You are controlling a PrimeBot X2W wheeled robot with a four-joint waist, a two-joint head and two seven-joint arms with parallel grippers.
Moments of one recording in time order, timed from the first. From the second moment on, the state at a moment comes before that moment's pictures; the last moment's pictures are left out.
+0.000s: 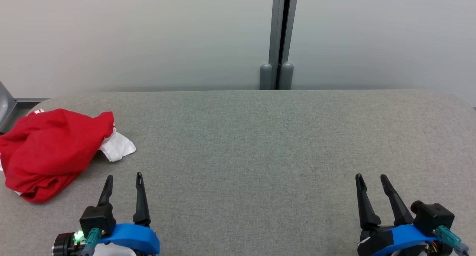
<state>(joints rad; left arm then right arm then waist) -0.09 0.06 -0.04 0.40 -0.13 0.01 -0.26 -0.06 -0.05 0.01 0.32 0.28 0.13 -0.26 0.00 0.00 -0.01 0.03</state>
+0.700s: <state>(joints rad) -0.10 0.06 -0.03 0.38 -0.15 0.03 -0.25 -0.07 -0.05 0.00 0.34 0.25 0.13 -0.26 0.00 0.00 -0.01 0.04</state>
